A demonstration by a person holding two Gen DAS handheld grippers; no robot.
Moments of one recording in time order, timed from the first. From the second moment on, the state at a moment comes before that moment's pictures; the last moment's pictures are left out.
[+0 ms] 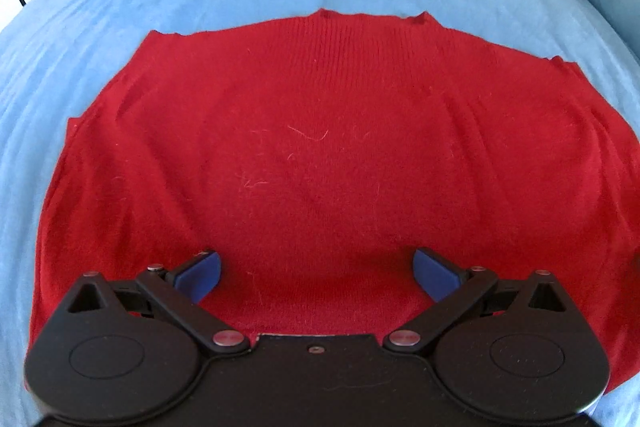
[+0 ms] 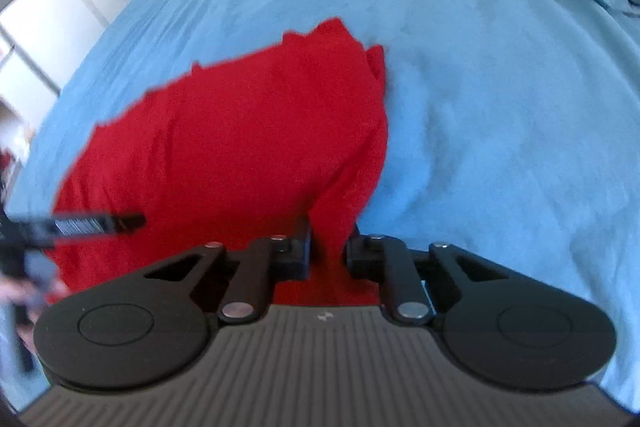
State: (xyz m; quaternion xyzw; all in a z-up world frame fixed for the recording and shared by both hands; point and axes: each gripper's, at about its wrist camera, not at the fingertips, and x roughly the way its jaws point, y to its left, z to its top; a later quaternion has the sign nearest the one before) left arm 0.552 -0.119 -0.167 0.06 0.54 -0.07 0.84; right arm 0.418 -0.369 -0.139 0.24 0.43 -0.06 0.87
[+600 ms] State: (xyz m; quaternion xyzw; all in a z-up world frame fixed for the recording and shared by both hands) left arm 0.483 0.117 -0.143 0.04 0.52 -0.03 0.85; right arm 0.550 -0.033 -0.140 0.05 0.50 0.16 0.85
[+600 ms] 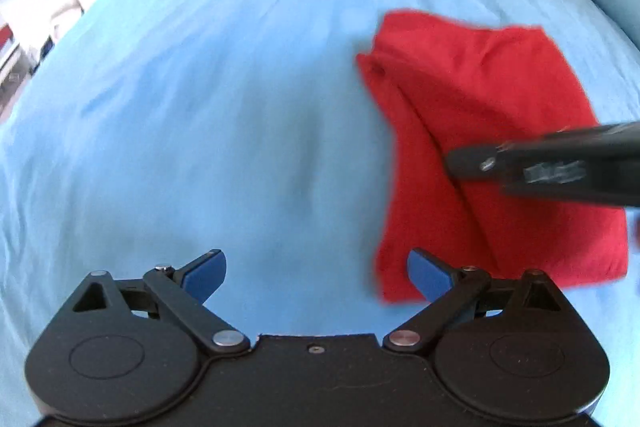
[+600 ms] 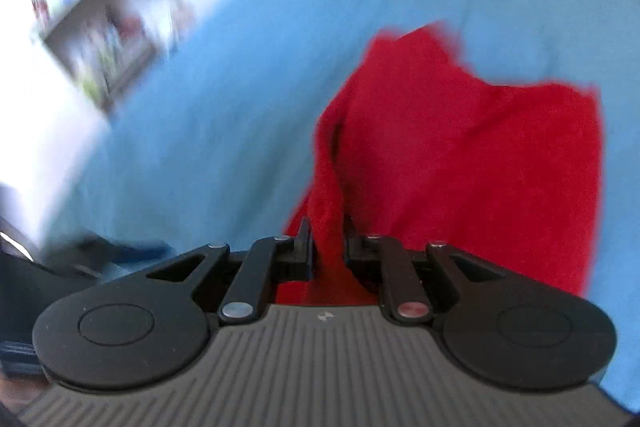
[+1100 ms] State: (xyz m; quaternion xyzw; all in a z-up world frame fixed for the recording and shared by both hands) left arm 0.454 0.099 -0.107 0.00 0.47 -0.11 0.87; right arm 0.455 -0.147 -0.063 0.12 0.38 0.08 0.92
